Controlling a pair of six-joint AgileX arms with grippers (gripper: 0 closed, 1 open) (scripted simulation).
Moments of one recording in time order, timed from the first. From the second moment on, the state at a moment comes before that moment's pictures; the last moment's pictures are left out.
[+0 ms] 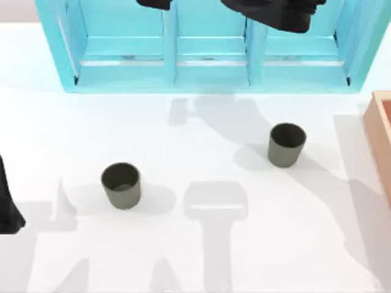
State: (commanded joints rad) left arm 0.00 0.00 0.00 0.00 0.00 0.00; right arm 0.83 1.83 2.06 -1.05 0.27 0.71
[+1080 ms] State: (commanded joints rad) left arm 0.00 0.00 0.00 0.00 0.00 0.00; right arm 1.01 2.51 2.53 -1.44 0.26 1.01
